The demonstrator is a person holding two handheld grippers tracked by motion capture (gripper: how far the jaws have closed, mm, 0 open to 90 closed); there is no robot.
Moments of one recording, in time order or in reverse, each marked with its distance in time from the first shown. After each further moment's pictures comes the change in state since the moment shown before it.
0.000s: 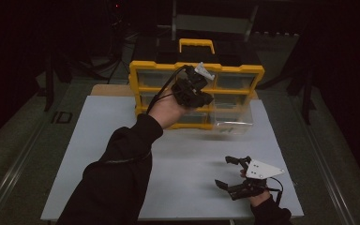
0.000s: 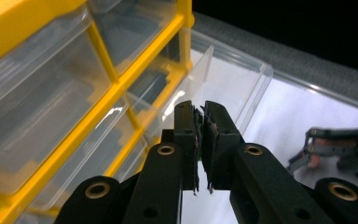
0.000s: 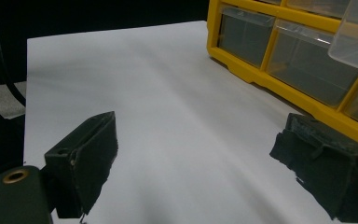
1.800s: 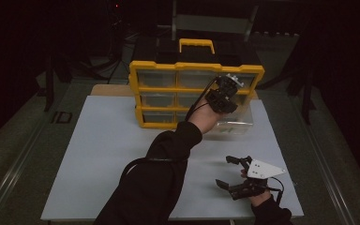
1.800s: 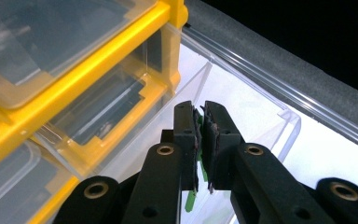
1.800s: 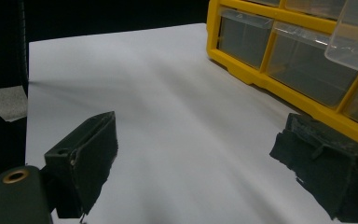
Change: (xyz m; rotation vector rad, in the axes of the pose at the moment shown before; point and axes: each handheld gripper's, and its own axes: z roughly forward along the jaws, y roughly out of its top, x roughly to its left) left arm -0.021 0.019 0.103 0.067 0.006 -0.155; right arm -0.001 0.000 -0.002 -0.007 0.002 0.007
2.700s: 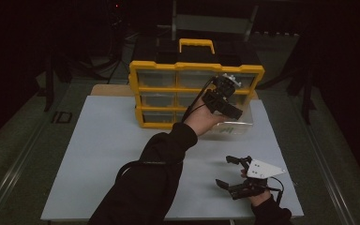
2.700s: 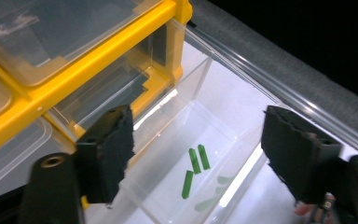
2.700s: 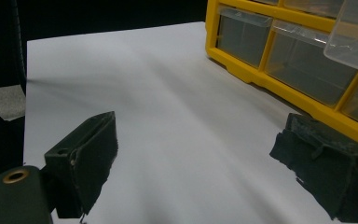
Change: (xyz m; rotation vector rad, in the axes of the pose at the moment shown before) left arm -0.003 -0.006 -0.020 -0.006 0.016 -0.032; right arm 0.000 0.000 0.000 0.003 -0.004 -0.002
